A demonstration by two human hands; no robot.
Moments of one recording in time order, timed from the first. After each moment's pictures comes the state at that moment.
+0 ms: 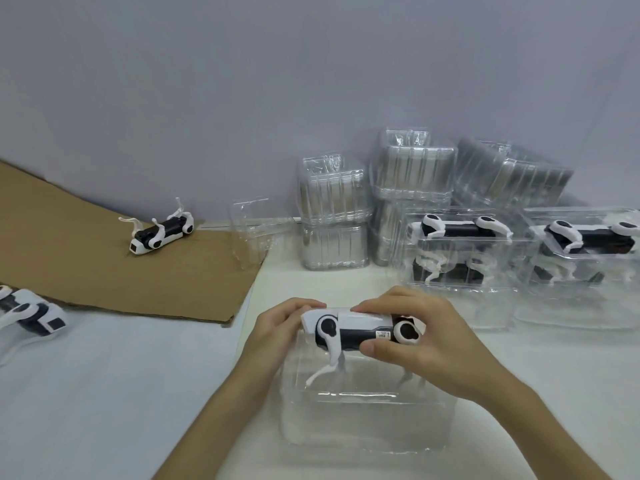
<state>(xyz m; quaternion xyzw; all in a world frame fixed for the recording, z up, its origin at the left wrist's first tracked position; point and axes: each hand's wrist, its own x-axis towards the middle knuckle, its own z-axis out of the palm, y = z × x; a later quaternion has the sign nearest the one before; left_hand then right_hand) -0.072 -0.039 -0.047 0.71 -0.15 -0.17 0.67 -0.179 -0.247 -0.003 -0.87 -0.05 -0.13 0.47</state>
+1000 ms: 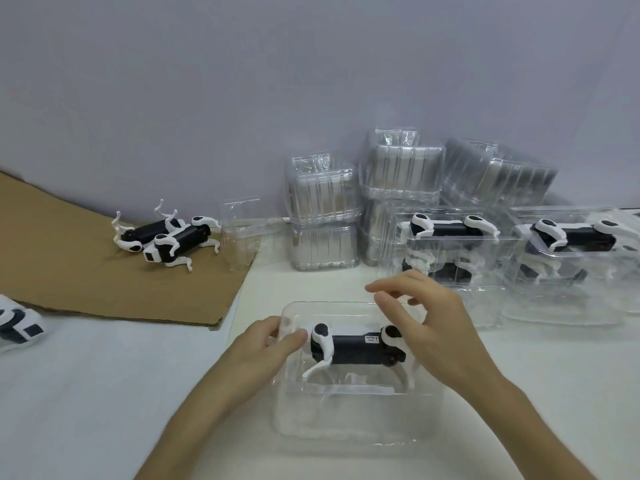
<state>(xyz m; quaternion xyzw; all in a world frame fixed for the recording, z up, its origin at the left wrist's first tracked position) -0.086 -0.023 -0.024 0.85 -0.14 -0.19 0.47 -0.174 -0.252 -0.010 -0.87 0.01 -0.27 0.42</state>
